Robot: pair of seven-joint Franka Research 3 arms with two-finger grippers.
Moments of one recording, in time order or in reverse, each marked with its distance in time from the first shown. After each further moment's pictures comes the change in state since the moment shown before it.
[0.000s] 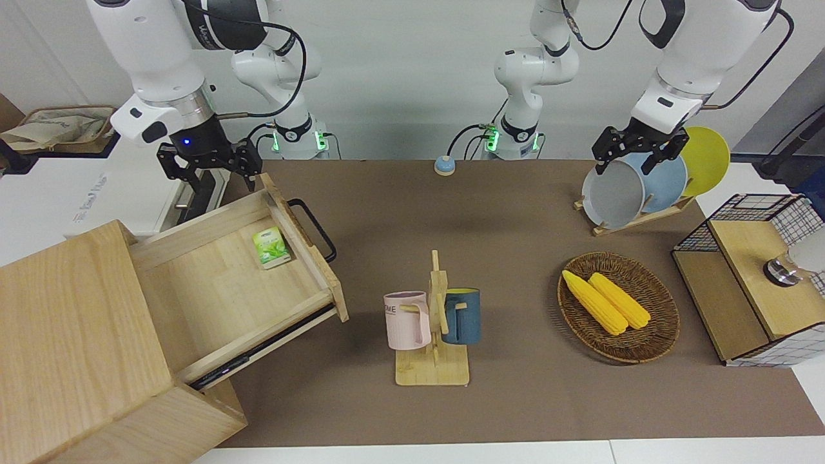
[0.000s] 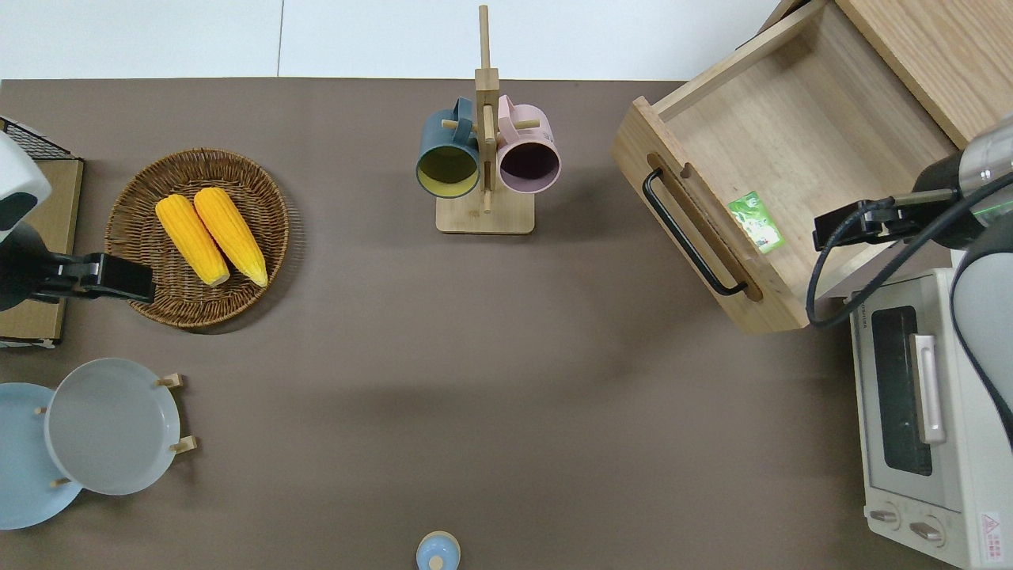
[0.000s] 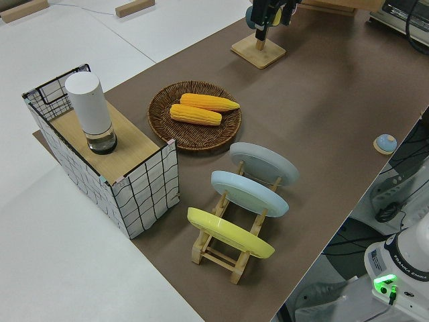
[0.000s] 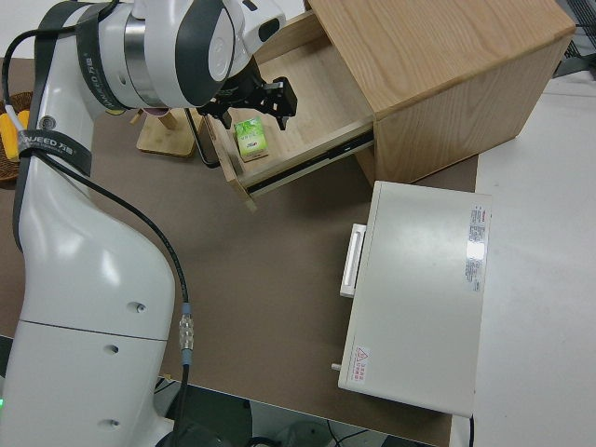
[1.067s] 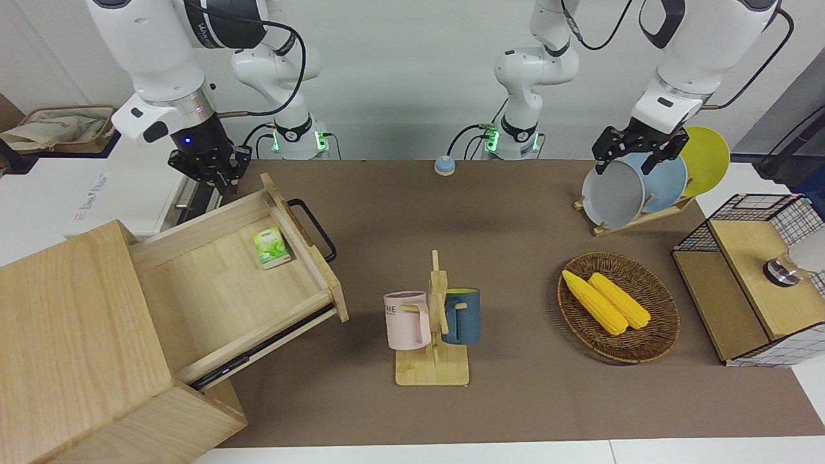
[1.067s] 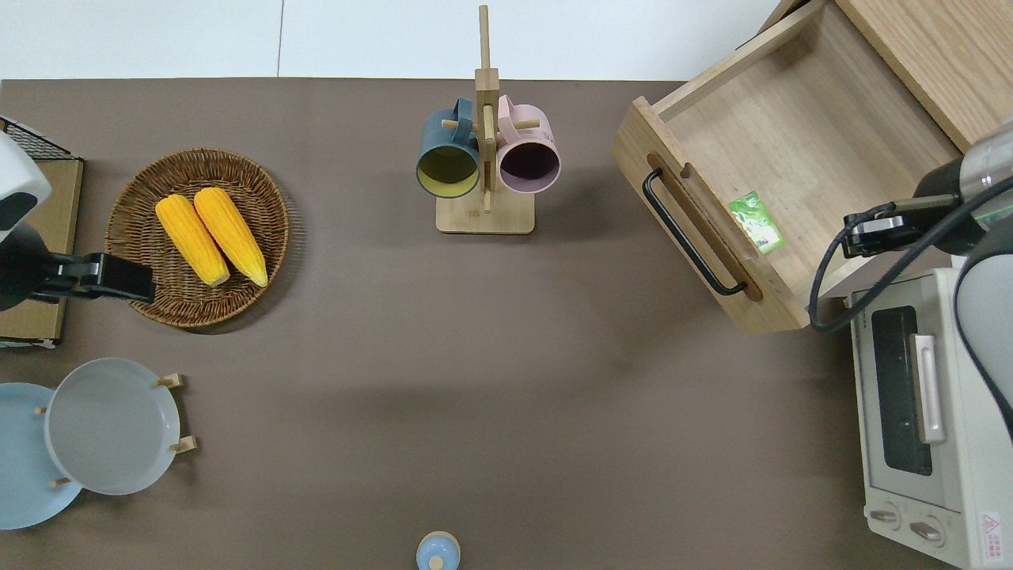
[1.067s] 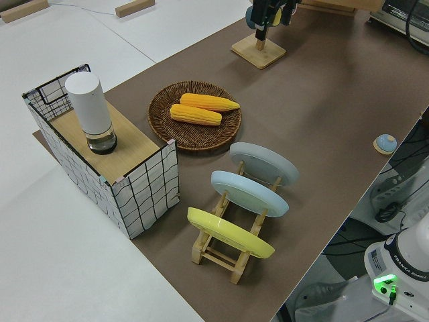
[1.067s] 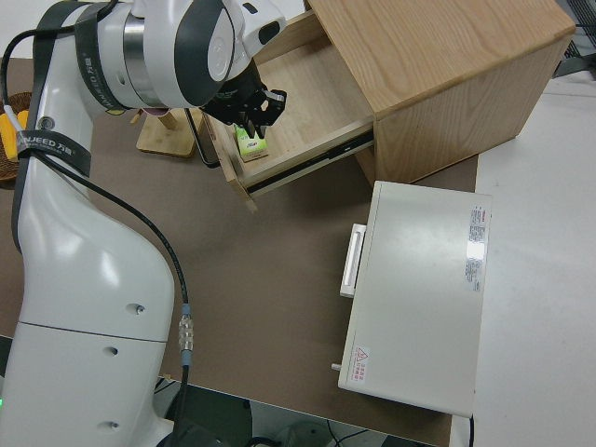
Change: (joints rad) left arm 0.000 0.000 0.000 0.000 0.000 0.000 0.000; right arm -0.002 -0.003 0.001 0.000 0.000 -0.028 0.000
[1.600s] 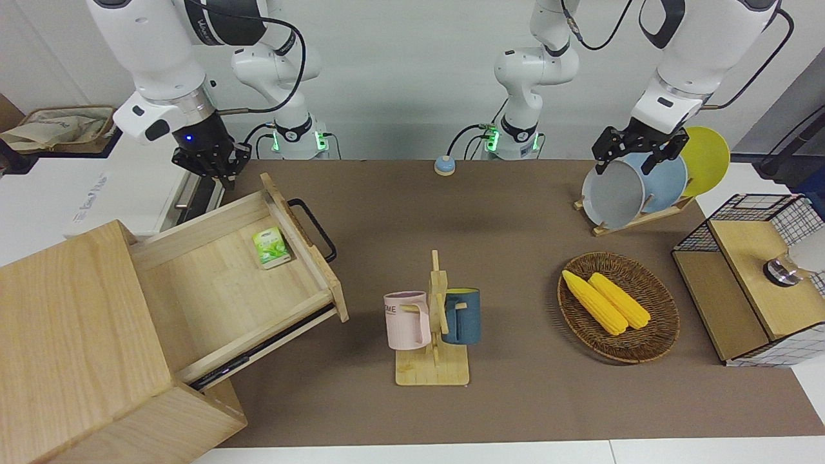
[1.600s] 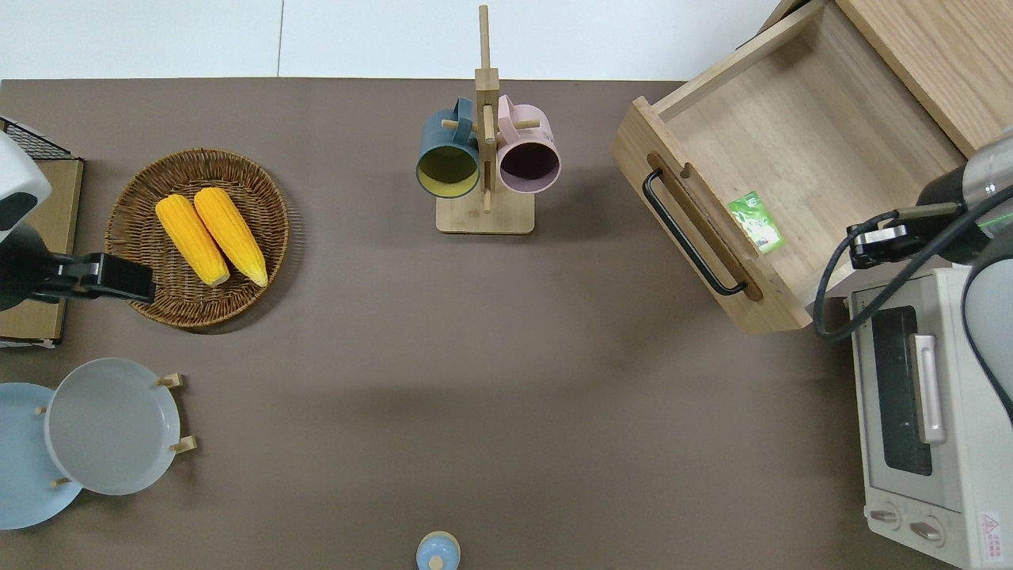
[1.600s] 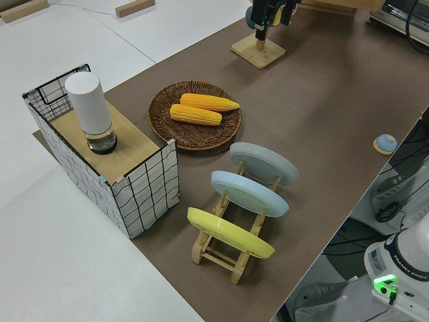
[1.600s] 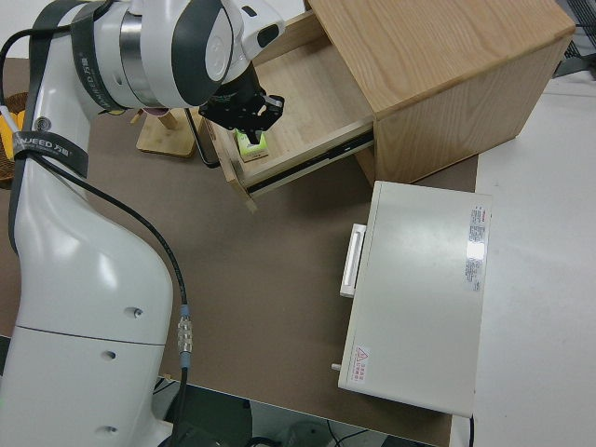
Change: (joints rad) left arm 0.000 0.000 0.000 0.000 0.000 0.000 0.000; right arm 0.000 -0.008 0.000 0.003 0.000 -0.045 0.000
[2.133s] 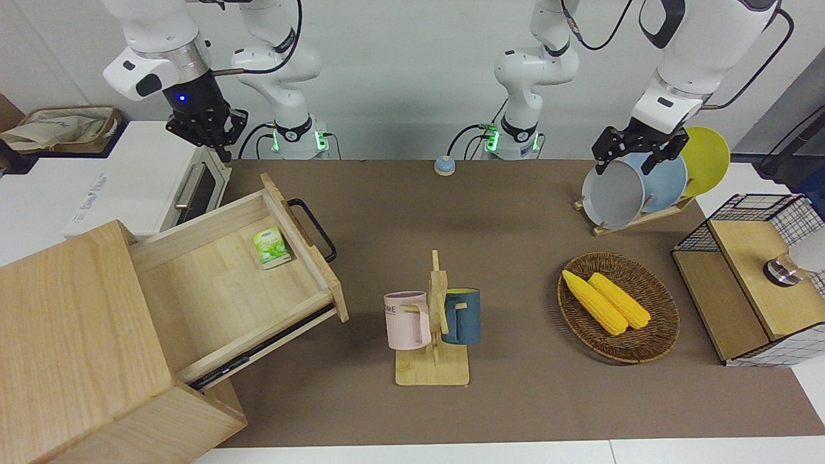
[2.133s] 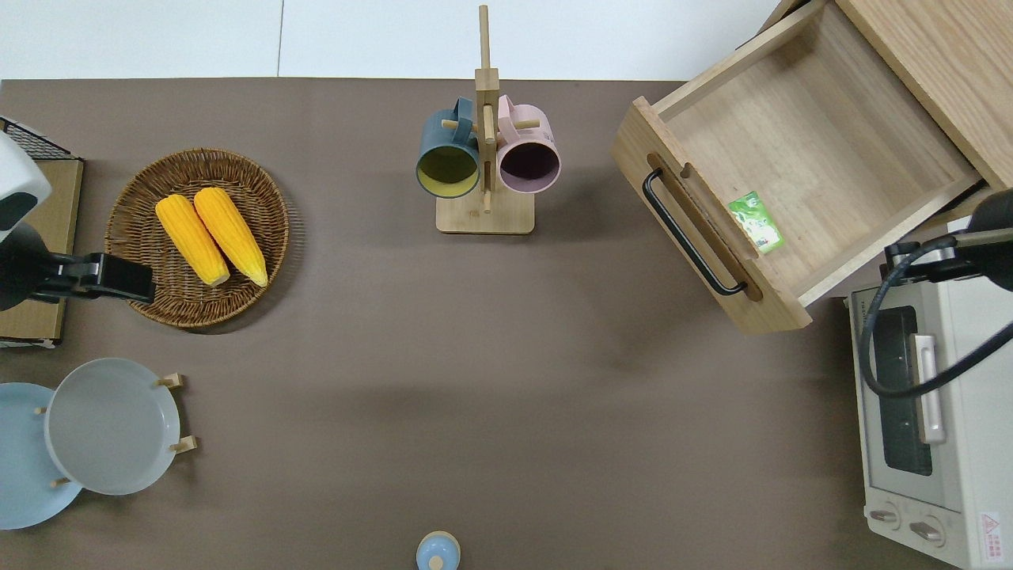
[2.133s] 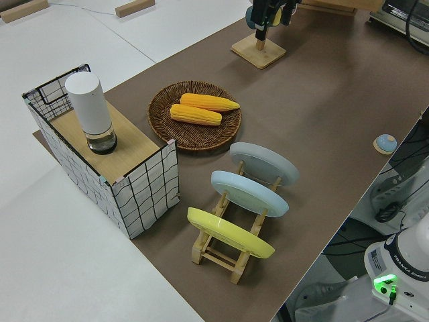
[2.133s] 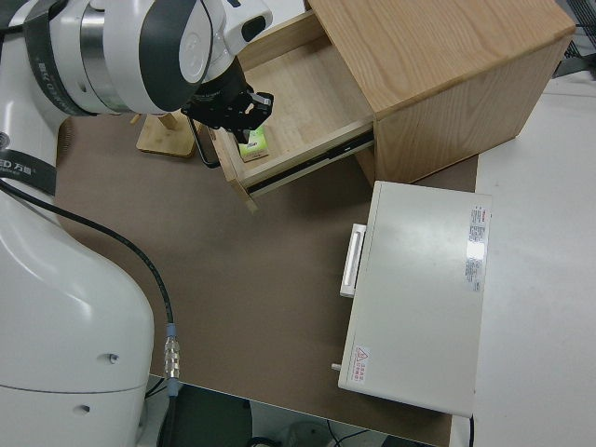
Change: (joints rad) left arm 0.000 0.000 0.000 0.000 0.000 0.000 0.000; right arm -0.010 -0.082 0.025 0.006 0.000 -0.051 0.012
